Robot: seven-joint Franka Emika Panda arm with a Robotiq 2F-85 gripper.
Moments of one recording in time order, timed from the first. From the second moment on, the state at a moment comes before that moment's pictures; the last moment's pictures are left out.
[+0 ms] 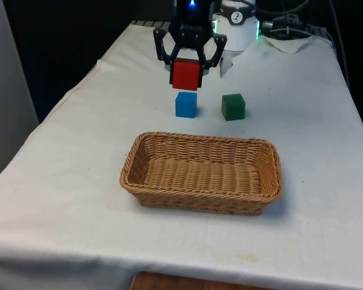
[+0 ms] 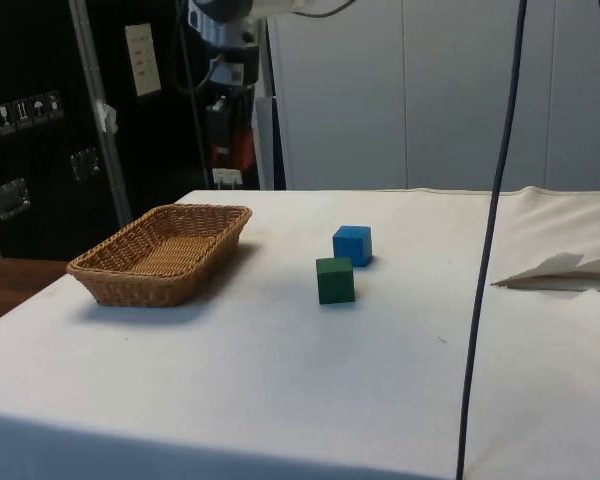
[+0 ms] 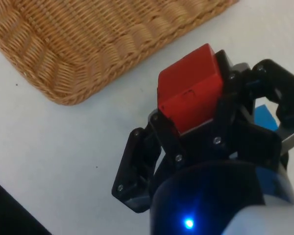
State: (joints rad) arm 0.89 0.50 -1.05 -2.04 0.56 2.47 -0.55
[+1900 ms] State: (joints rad) arm 0.73 1.04 -0.91 -1.48 0.82 2.27 -0.44
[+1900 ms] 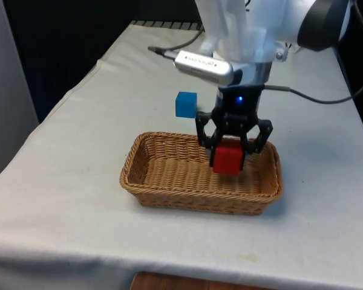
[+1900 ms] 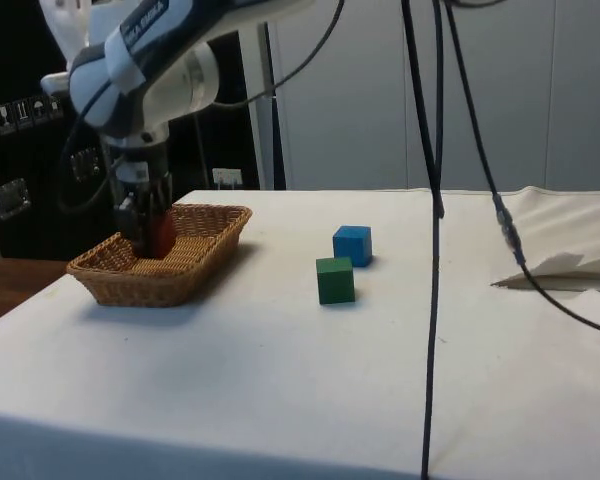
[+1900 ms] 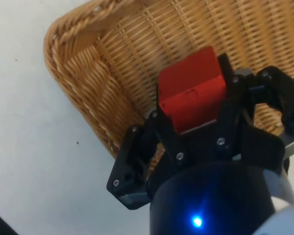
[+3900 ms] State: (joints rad) arm 0.79 0.75 -0.95 -1.65 0.69 2.20 -0.46
